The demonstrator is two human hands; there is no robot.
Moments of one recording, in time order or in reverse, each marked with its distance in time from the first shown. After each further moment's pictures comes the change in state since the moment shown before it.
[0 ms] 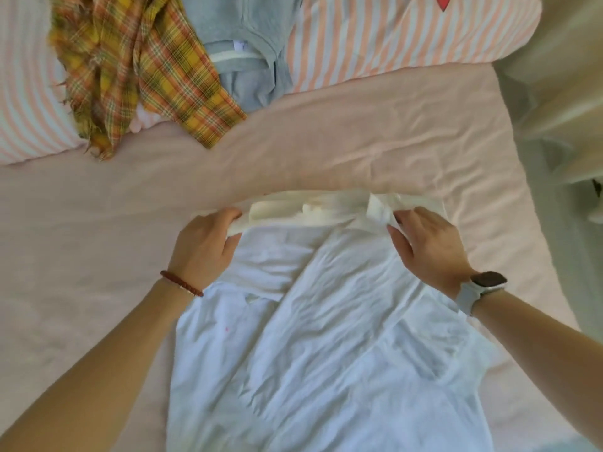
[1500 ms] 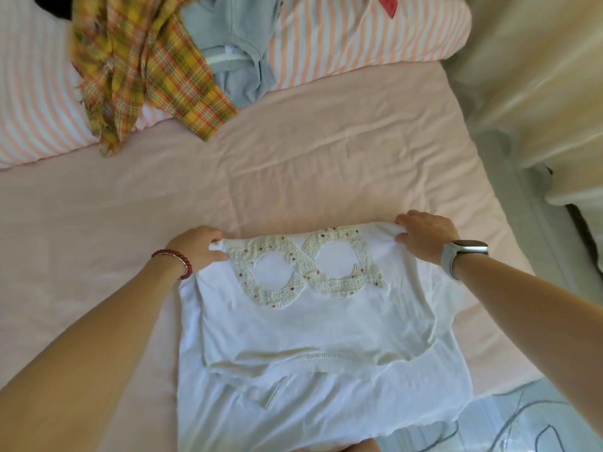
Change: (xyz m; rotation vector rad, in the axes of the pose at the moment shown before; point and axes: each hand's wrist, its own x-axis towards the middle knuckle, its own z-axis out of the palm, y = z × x) left_hand -0.039 -0.022 -0.002 0.037 -0.750 -0.415; right_hand -0.045 -0.010 -0.033 -0.271 -0.765 0.475
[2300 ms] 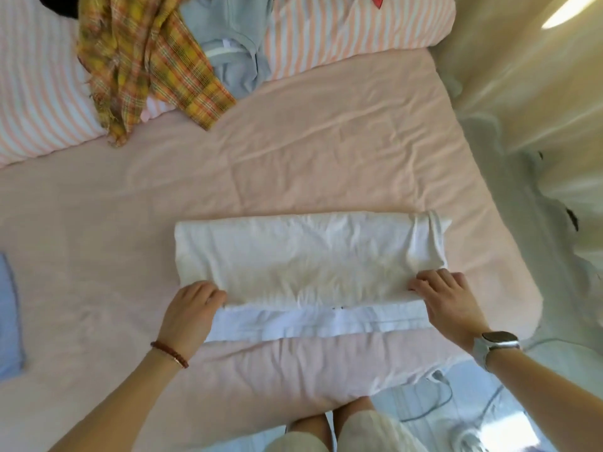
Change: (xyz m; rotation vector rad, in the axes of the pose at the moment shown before) left_hand -0.127 -0.017 0.100 0.293 0.633 0.475; right_hand -0.139 0.018 0.105 0.074 0.595 -0.312
